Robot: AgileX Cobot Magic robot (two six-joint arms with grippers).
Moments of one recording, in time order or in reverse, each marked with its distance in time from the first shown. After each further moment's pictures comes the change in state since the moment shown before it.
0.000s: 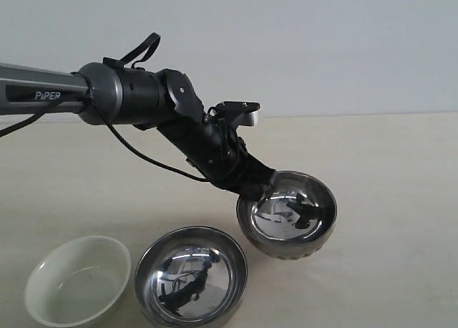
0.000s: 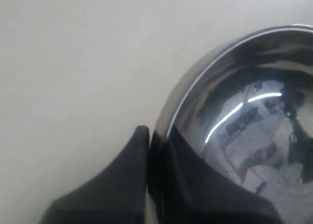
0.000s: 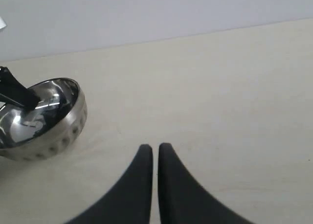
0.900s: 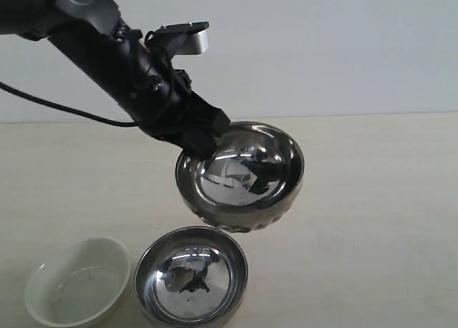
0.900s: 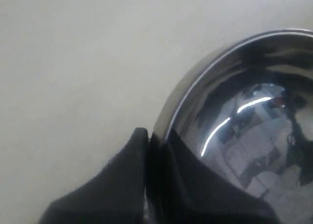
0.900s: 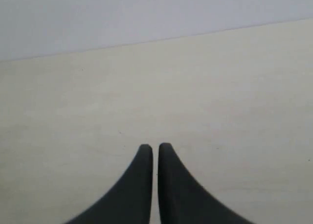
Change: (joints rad) left arm 0.048 -0.440 0.182 0.158 0.213 -0.120; right arm 0.000 0.000 0.000 0.000 0.000 0.000
